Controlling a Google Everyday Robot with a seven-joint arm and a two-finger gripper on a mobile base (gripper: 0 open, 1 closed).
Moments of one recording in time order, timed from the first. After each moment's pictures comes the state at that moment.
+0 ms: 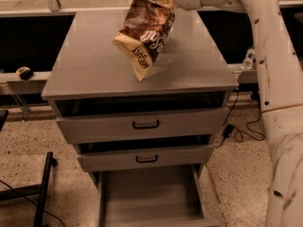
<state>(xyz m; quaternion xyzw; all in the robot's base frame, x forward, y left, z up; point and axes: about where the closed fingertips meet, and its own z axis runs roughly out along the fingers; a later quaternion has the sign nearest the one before) 0.756 -0.016 1.047 -0.74 0.14 -0.19 0.63</state>
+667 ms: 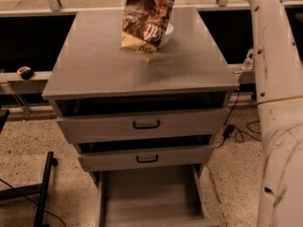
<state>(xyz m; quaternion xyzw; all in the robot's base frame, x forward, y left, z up) 0.754 -0.011 1.086 -0.73 0.12 -0.21 0.63</state>
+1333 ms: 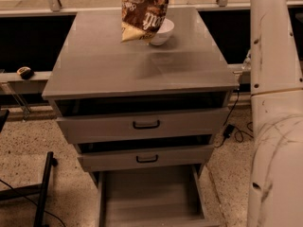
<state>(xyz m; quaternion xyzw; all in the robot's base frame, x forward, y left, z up) 0.751 -0.001 1.119 -0.73 0.11 -0.22 0.64</state>
